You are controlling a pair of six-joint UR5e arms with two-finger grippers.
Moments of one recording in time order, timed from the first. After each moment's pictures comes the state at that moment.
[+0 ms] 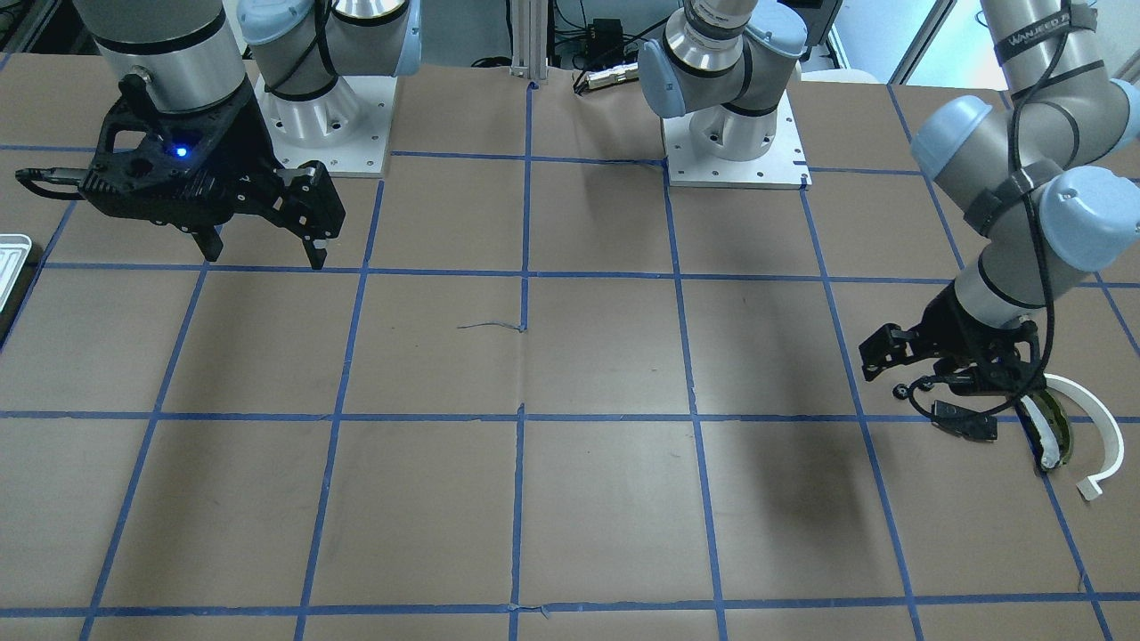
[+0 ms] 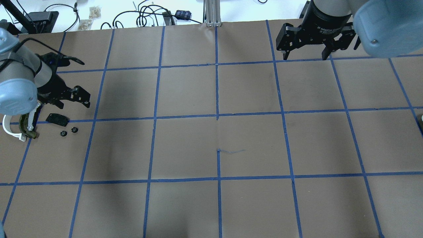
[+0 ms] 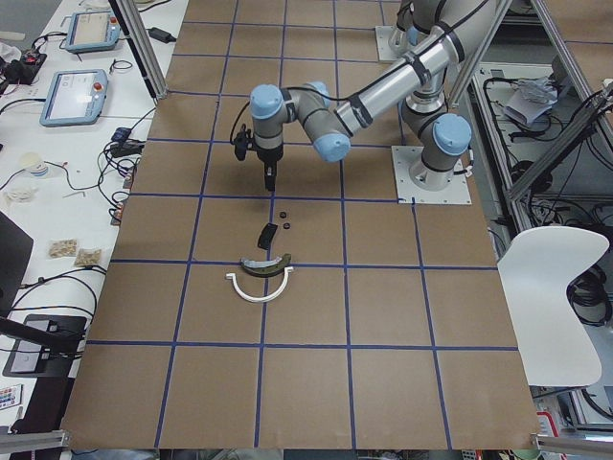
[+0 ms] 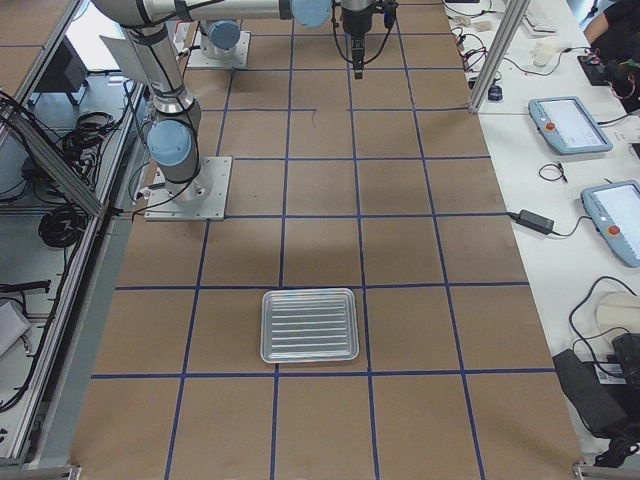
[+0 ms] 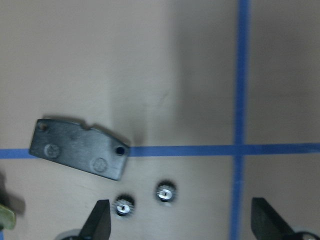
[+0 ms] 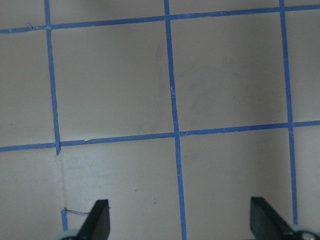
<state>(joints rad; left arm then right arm) -1.23 -1.77 -1.80 -1.15 1.58 0.29 1.62 -1.53 1.53 -1.70 -1.59 0.12</state>
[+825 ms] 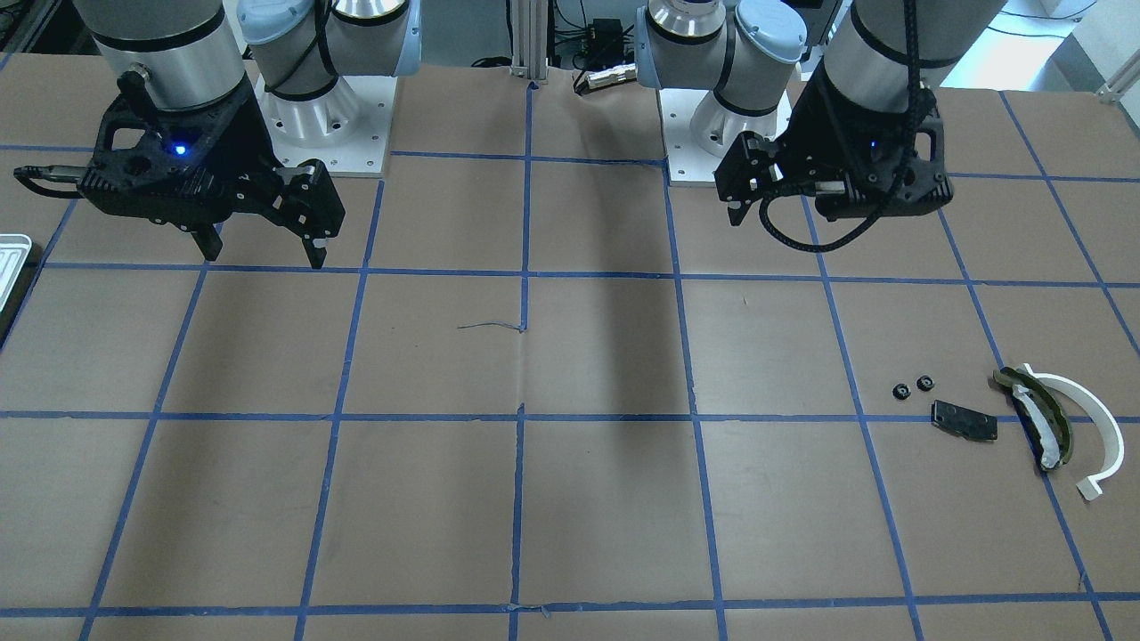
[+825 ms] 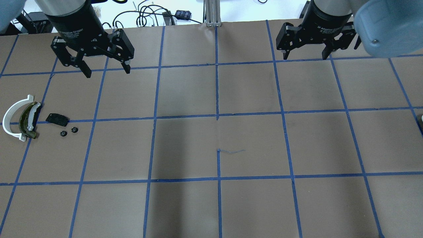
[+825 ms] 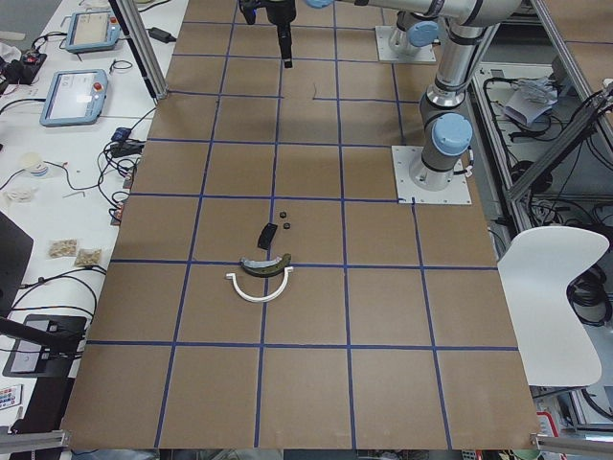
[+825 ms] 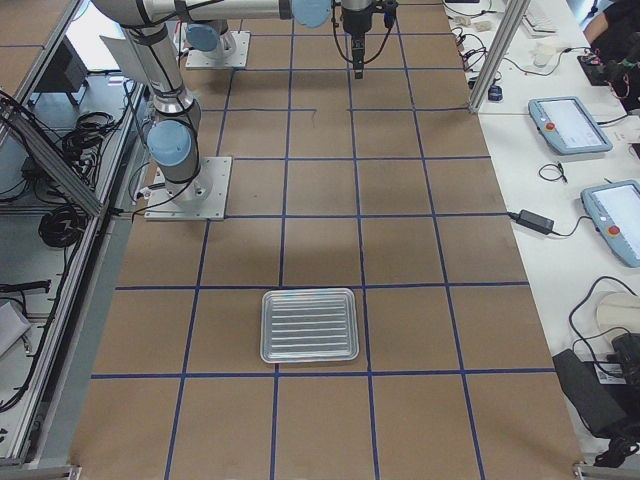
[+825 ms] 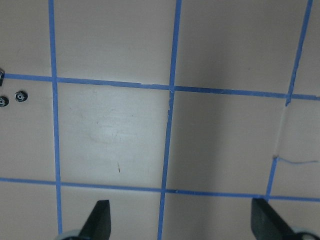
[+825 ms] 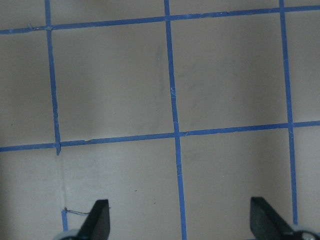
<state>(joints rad) -1.57 -1.65 -1.36 -1.82 1.57 -0.08 1.62 -1.53 1.53 -1.70 -1.59 0.12</state>
